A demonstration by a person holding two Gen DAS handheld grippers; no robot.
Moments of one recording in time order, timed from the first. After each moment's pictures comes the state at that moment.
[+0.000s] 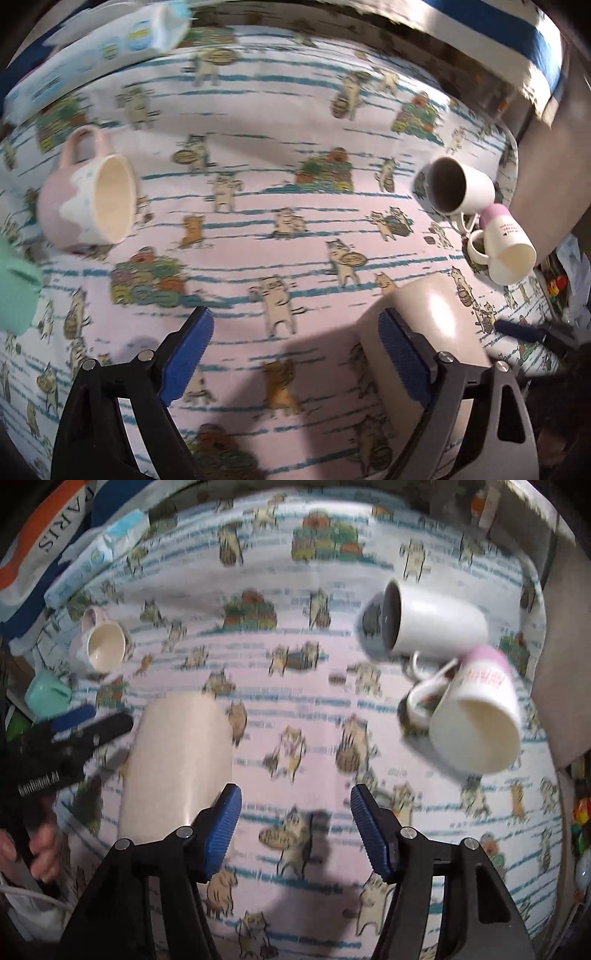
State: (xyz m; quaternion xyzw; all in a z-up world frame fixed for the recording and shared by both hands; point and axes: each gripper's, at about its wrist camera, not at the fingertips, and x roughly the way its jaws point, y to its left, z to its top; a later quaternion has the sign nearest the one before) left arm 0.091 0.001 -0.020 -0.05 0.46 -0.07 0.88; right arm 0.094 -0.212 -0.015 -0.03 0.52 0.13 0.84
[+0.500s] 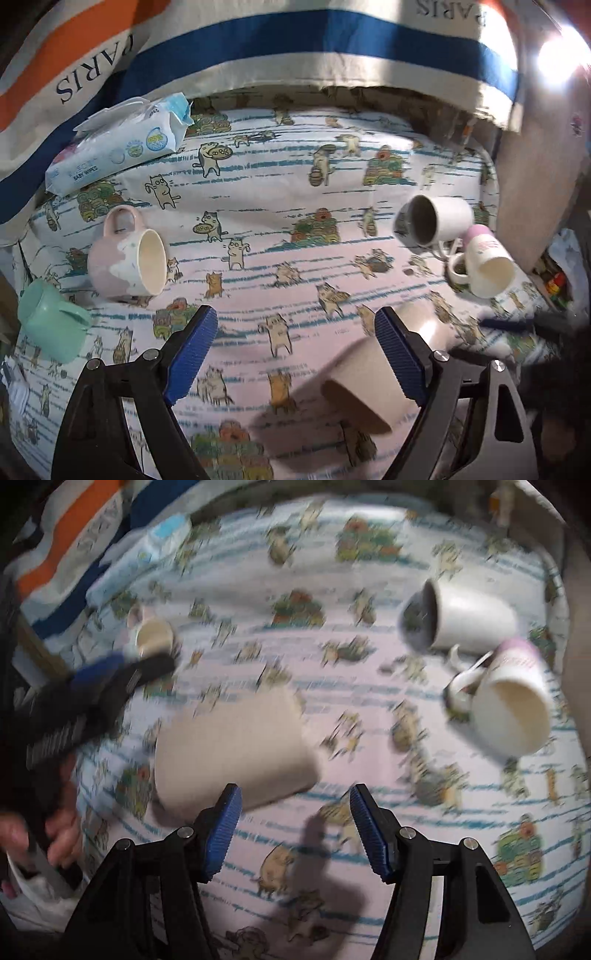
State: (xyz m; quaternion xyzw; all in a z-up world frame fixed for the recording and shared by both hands) left arm 0.037 -0.015 0.038 0.00 0.36 -0.05 0.93; right arm 0.063 -0.207 0.003 0.01 0.49 0.18 0.85
